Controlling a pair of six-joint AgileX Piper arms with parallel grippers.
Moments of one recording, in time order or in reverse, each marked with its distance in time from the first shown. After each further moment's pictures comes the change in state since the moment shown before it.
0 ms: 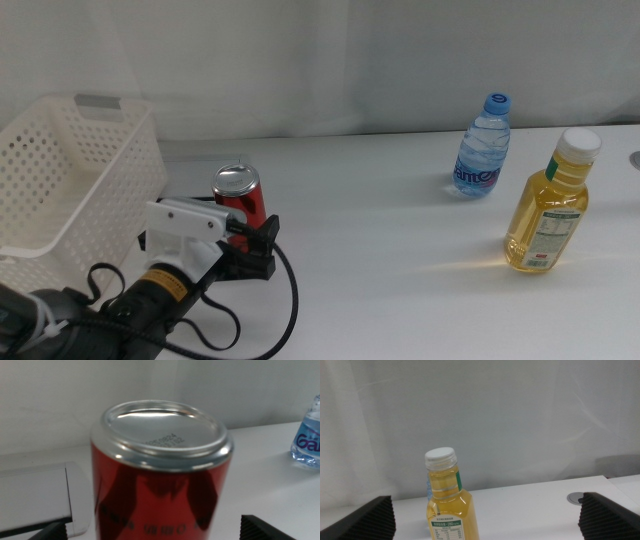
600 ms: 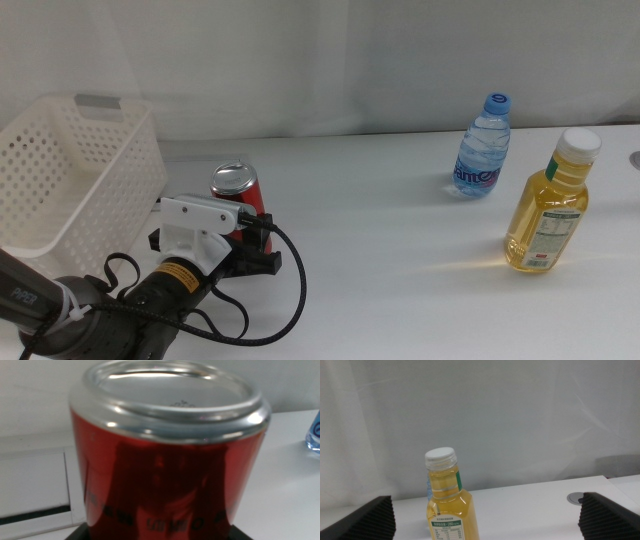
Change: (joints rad) left arm 0.000 0.069 -0.072 -0.014 0.059 -0.008; right arm 0.000 0.000 0.000 0.000 0.000 0.000
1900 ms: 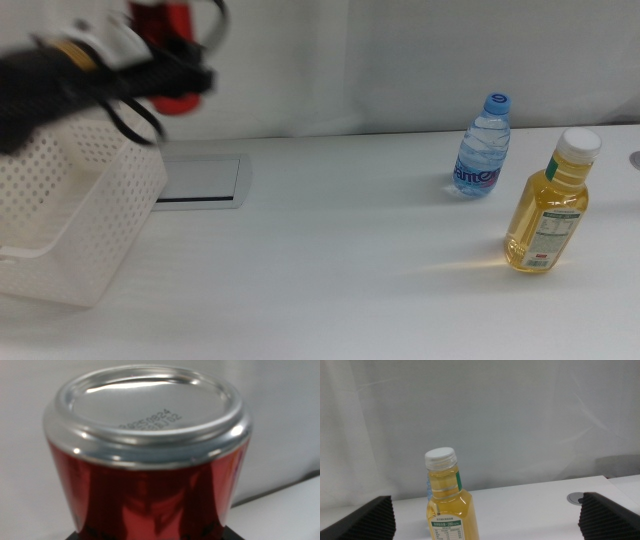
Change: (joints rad) left arm 0.144 -0.528 -0.550 -0.053 1.103 0.287; right arm 0.000 0.000 0.000 0.000 0.000 0.000
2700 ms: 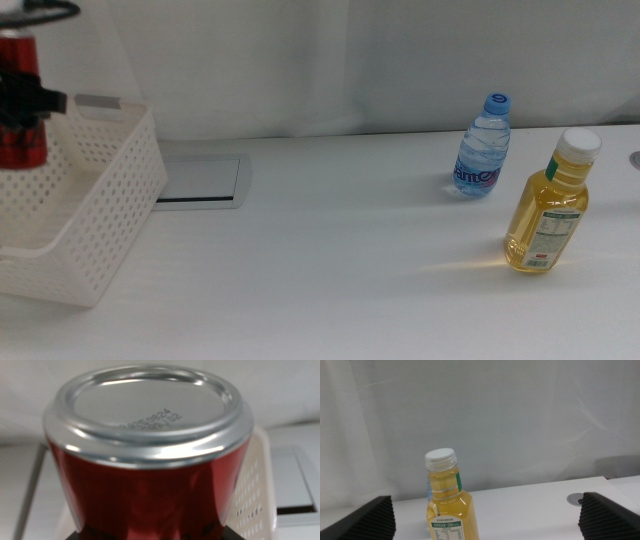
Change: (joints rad) left arm 0.409 0.105 -0.193 0.098 0.493 0.025; right arm 0.000 0.000 0.000 0.000 -0.004 0.000
